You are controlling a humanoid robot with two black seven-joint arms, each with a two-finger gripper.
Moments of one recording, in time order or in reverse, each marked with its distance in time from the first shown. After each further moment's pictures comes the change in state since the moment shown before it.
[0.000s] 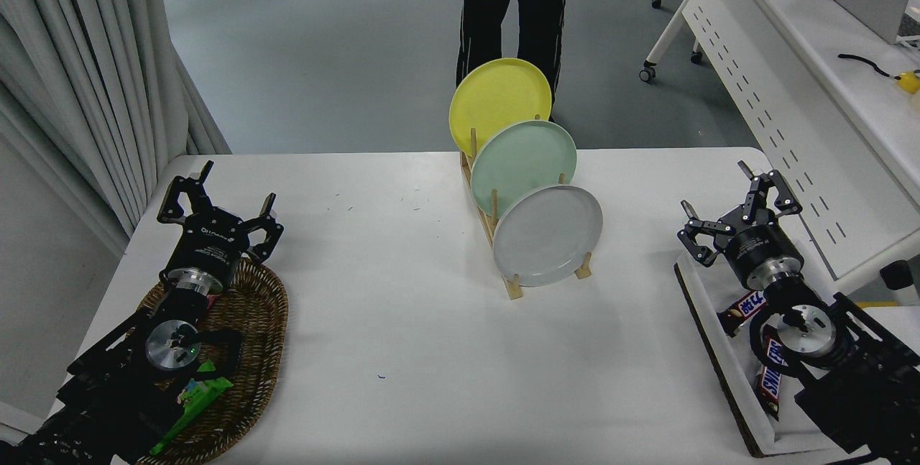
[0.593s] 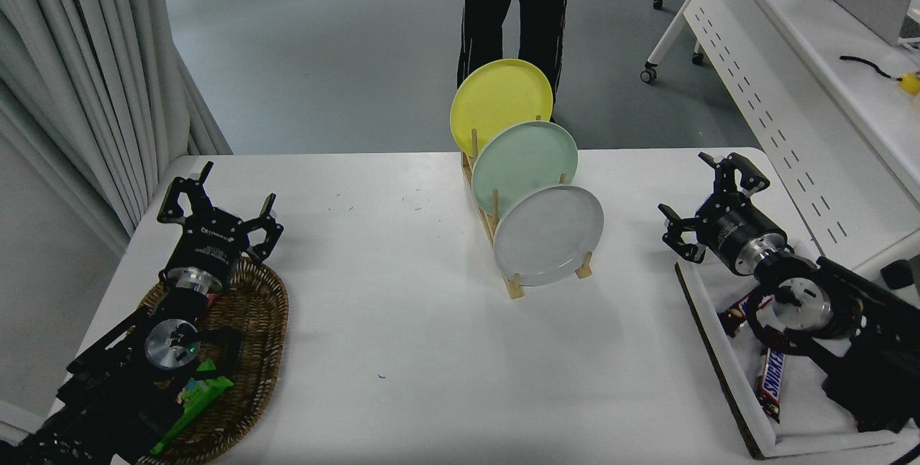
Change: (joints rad) left arm 0.000 0.000 0.000 0.000 0.000 0.000 0.000; right arm 0.140 -0.222 -0.525 0.337 0.195 -0.304 -0.001
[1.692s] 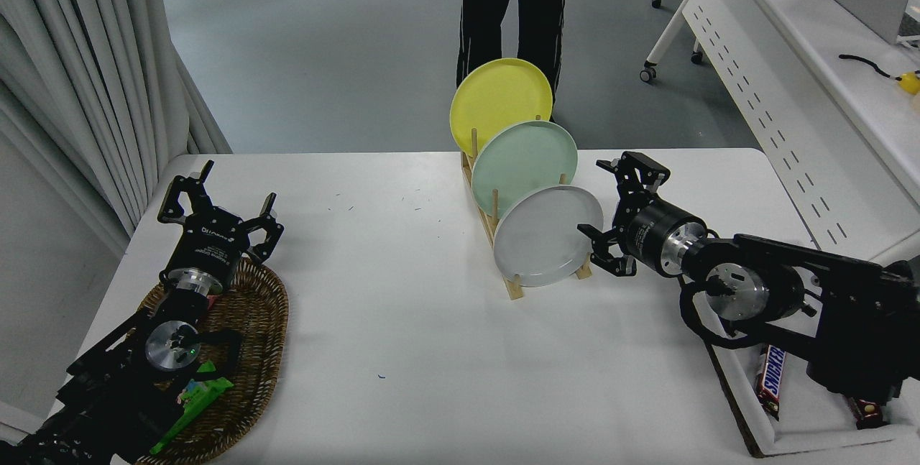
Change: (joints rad) left arm 0.000 0.000 0.000 0.000 0.000 0.000 0.000; right arm 0.258 -0.078 -0.408 0.490 0.163 -0.295 -0.007
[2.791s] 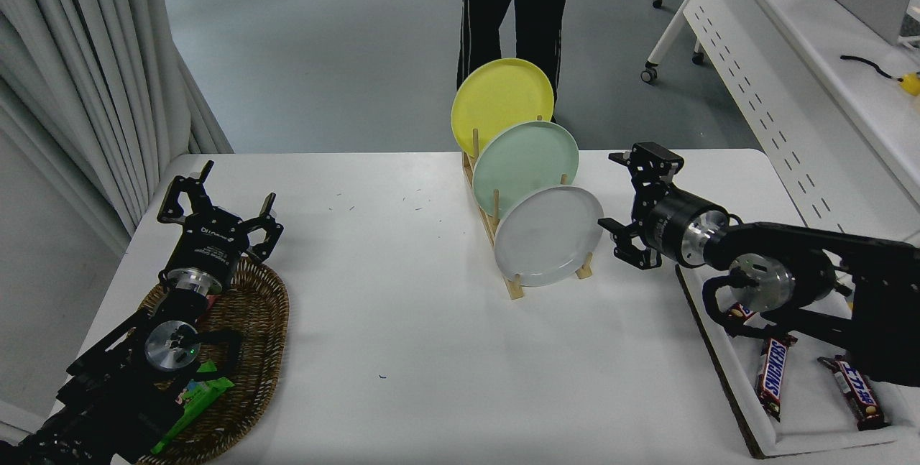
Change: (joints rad) left arm 0.000 0.000 0.000 0.000 0.000 0.000 0.000; right arm 0.158 -0.016 -0.135 -0.030 -0.003 -0.015 0.002
